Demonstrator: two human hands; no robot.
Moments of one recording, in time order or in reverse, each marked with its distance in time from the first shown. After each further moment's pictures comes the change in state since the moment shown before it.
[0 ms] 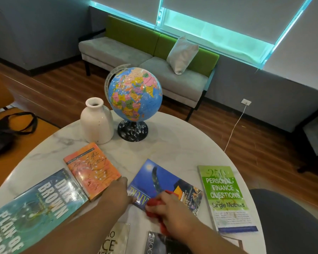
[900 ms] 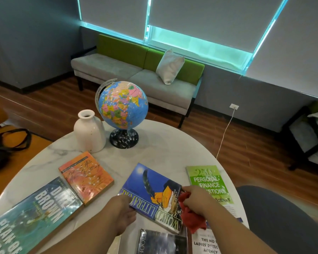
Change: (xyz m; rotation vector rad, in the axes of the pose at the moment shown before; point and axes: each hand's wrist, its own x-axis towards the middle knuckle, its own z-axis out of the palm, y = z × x) left_hand -0.042 0.040 0.015 -1.276 -0.280 -0.624; right_hand -0.039 0.032 -0.075 0.292 0.061 0.835
